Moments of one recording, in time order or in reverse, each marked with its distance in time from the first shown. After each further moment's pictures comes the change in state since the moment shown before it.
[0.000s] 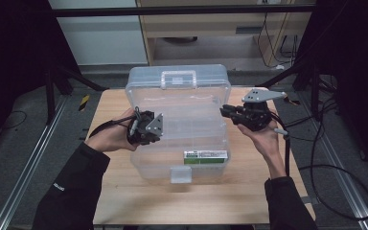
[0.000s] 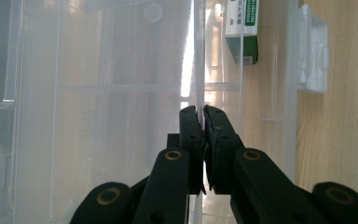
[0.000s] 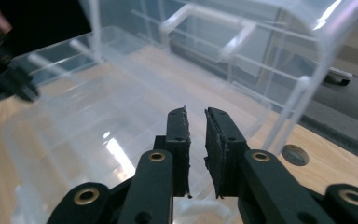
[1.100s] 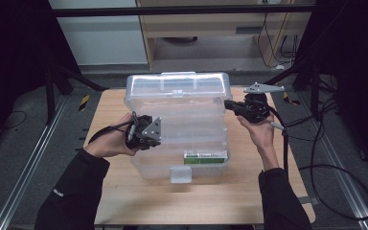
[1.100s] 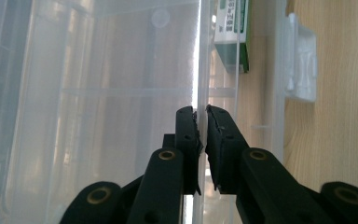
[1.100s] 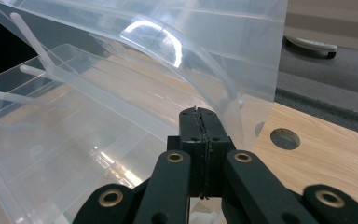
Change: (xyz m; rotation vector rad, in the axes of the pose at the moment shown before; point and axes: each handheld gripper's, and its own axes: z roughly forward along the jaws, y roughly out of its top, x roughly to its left) left arm -0.011 -0.009 0.004 -0.059 -0.022 -0.060; right arm -0.026 -0.007 0.020 0.009 -0.066 0.151
